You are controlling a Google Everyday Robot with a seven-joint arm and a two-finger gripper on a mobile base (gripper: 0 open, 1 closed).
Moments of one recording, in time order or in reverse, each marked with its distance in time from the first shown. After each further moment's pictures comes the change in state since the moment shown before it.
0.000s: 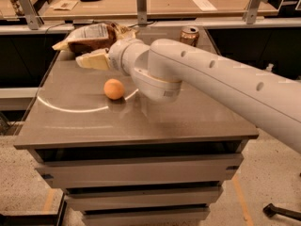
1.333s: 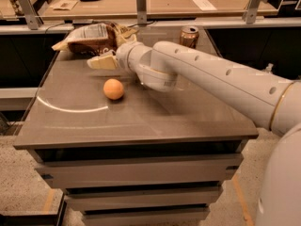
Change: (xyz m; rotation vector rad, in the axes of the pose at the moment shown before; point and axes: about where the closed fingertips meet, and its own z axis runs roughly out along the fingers) arm 0.049 -0.042 0.075 -0.061 0.010 -0.032
